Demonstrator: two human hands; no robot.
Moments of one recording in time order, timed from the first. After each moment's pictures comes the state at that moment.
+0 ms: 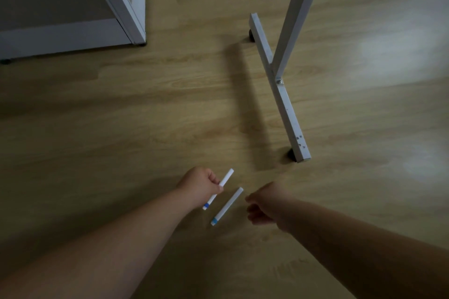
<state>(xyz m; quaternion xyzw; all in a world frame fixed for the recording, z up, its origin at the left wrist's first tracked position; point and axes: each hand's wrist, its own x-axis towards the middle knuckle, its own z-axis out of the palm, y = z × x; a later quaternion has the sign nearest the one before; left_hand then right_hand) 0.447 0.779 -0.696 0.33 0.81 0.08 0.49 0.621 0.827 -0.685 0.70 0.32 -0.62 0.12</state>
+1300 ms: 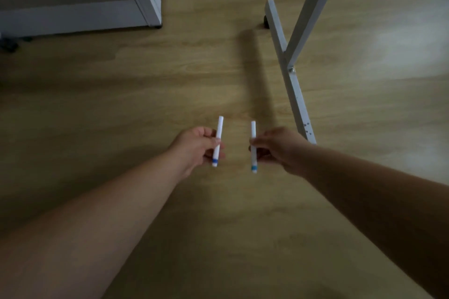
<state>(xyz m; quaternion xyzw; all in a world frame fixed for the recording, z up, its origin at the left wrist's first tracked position) 0.422 0.783 -0.633 0.13 0.71 0.36 0.60 0.603 0.872 -0.609 0.61 0.41 -0.68 -0.01</state>
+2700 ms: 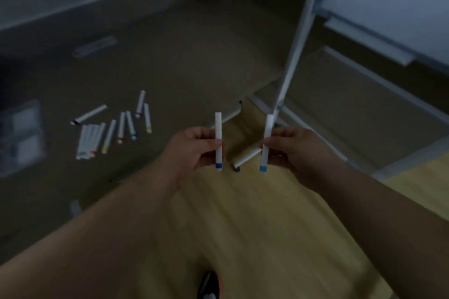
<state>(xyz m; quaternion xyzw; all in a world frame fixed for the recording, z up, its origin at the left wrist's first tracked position) 0.145 0.330 0.104 -0.11 0.68 0.69 0.22 0.174 0.555 0.108 0.20 0.66 -0.71 0.14</state>
